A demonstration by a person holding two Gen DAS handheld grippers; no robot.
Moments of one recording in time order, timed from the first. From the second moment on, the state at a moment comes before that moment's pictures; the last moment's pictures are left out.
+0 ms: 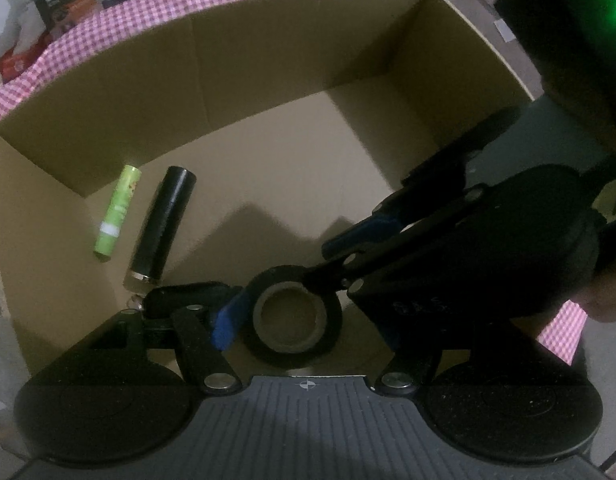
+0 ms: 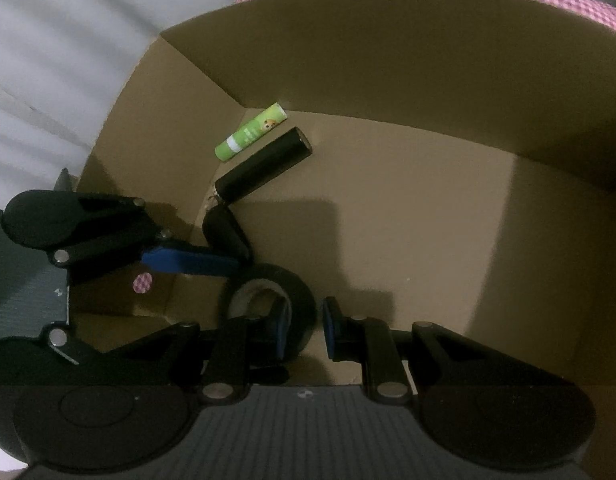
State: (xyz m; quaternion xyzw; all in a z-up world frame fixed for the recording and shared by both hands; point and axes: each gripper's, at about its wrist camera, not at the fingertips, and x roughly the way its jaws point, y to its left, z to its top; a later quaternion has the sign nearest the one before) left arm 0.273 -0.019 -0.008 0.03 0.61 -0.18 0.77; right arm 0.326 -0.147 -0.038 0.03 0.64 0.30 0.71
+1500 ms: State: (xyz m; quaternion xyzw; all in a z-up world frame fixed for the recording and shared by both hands) left arm 0.066 -0.029 -0.021 0.09 0.47 -0.20 0.86; right arm 0.061 -0.202 -0.010 0.17 0.46 0.24 0.84
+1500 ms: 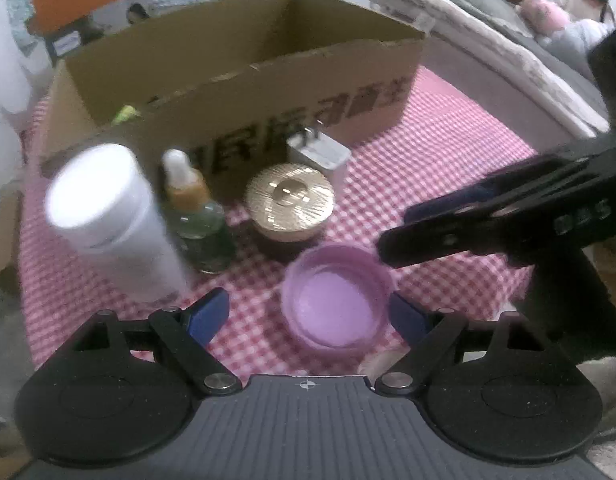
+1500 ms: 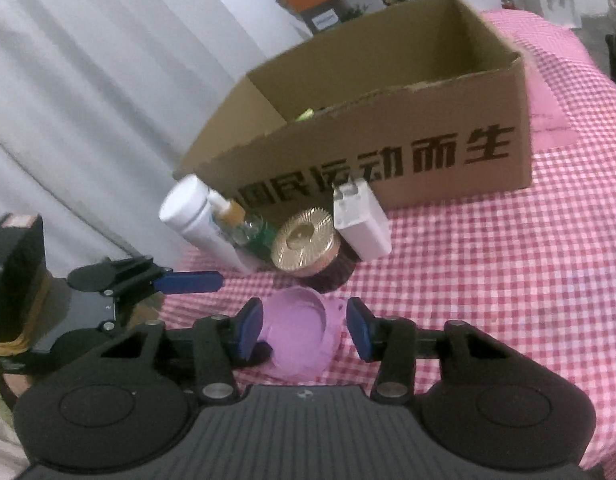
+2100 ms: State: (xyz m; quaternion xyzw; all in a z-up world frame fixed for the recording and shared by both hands) left arm 0.065 -0.041 -0.032 0.07 0.47 -0.24 0.85; right arm 0.071 -0.174 -0.045 0.08 0.48 0.23 0.84
